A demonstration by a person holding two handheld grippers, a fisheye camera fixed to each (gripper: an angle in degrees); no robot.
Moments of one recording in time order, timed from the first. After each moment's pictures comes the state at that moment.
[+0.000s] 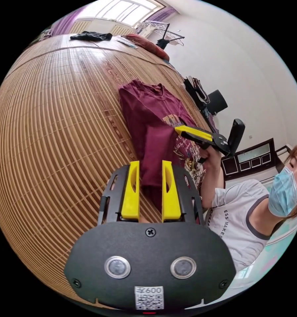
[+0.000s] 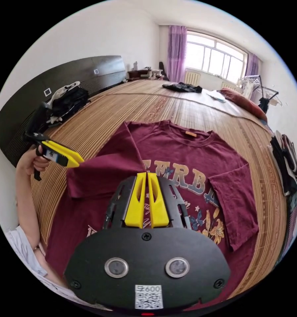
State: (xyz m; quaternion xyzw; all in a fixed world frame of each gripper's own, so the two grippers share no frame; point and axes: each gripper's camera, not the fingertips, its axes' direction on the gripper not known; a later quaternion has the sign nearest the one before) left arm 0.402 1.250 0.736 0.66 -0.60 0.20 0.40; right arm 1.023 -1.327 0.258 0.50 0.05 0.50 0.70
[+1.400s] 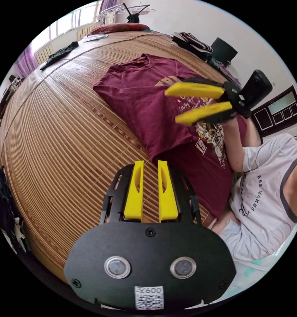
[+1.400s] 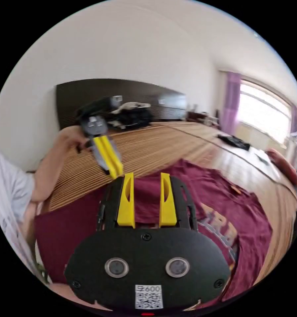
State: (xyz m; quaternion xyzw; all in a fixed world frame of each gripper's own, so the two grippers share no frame) left arm 0.441 1.126 0.884 0.55 -0.76 0.06 0.34; right arm 0.846 -1.374 0.187 0.66 0.08 0.19 0.72
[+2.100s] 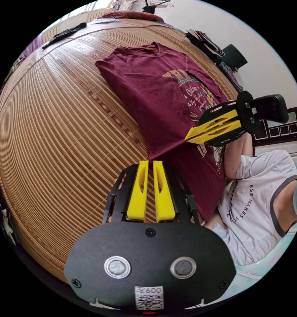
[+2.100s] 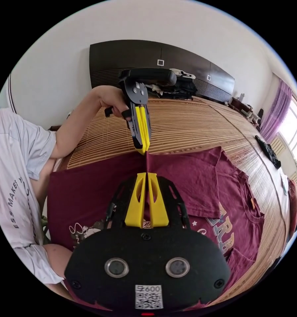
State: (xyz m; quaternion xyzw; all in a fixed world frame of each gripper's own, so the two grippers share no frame) left arm 0.451 1.112 0.863 0.57 -0.72 0.02 0.40; right arm 0.803 -1.374 0.174 0.54 0.06 0.07 0.83
